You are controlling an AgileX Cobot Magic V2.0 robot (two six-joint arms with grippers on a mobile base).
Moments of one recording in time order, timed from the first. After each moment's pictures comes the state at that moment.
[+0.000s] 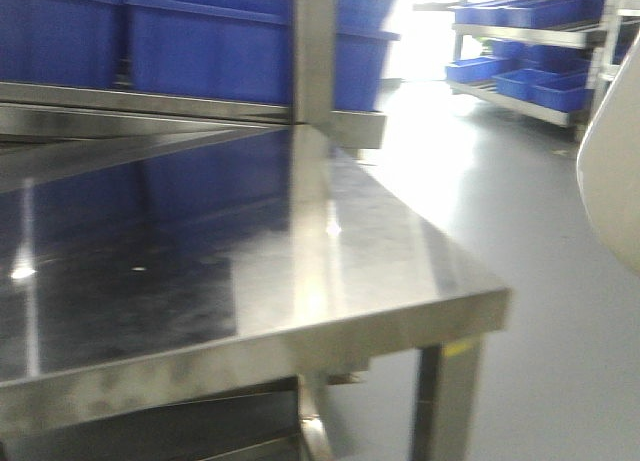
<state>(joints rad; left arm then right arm) -0.01 -0.01 0.01 -0.07 0.08 0.10 0.02 0.79 -0.72 -0.01 0.81 0.20</state>
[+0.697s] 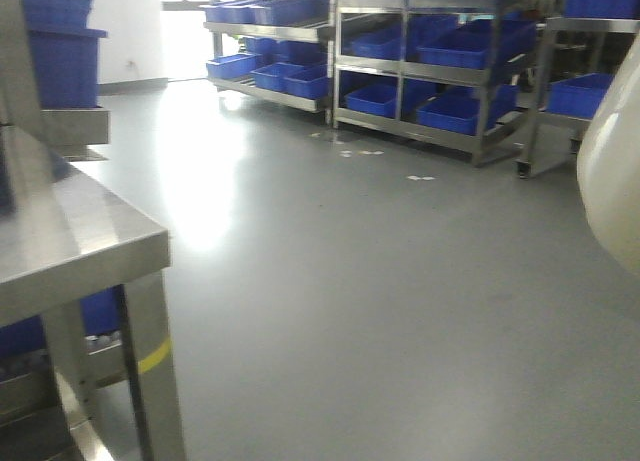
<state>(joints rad) -0.01 -0.01 0.01 -0.07 0.08 0.10 0.02 0.79 -0.72 -0.01 0.81 0.20</state>
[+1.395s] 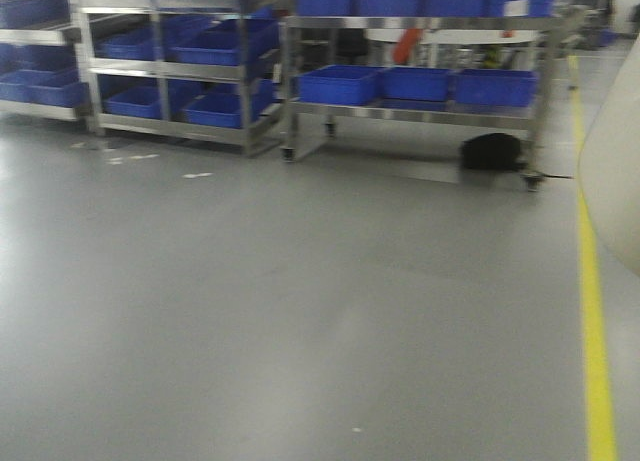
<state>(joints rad) -0.01 -0.01 0.01 -0.07 0.08 0.10 0.02 0.79 -0.72 -0.01 0.81 0.20</state>
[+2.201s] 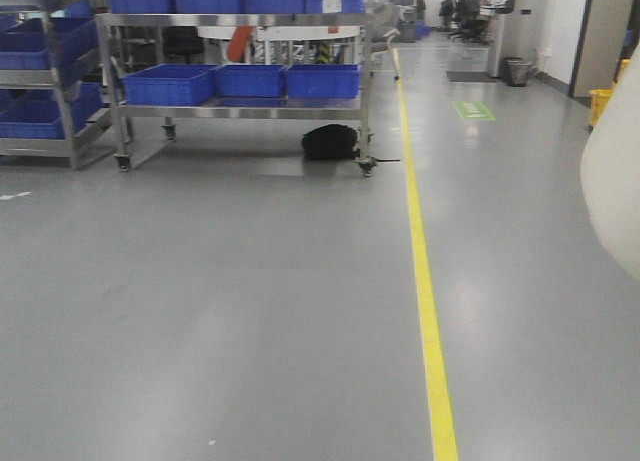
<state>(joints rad) -0.01 -0.01 0.01 -0.07 0.08 0.10 0.02 0.78 -0.72 -0.01 0.82 0.20</state>
